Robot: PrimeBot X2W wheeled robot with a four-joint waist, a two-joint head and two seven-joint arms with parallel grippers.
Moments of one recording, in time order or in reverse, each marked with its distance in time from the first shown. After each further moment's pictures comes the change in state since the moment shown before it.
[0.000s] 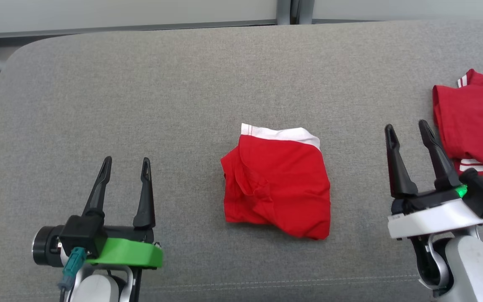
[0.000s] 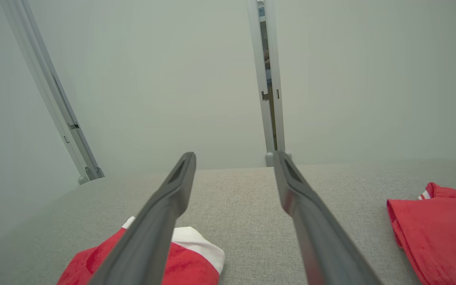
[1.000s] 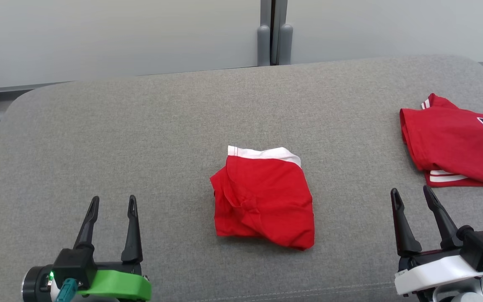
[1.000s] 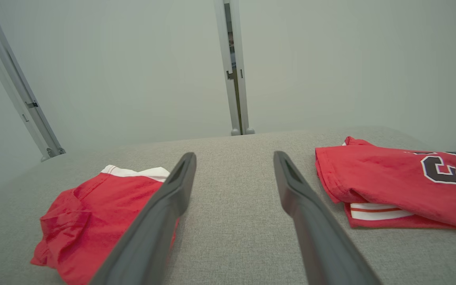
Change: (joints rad) left arm 0.134 0.034 0.031 0.003 -0.016 0.029 0.002; right arm 0.235 0.022 -0.054 0.006 -0.066 0.000 0.000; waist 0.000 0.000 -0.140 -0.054
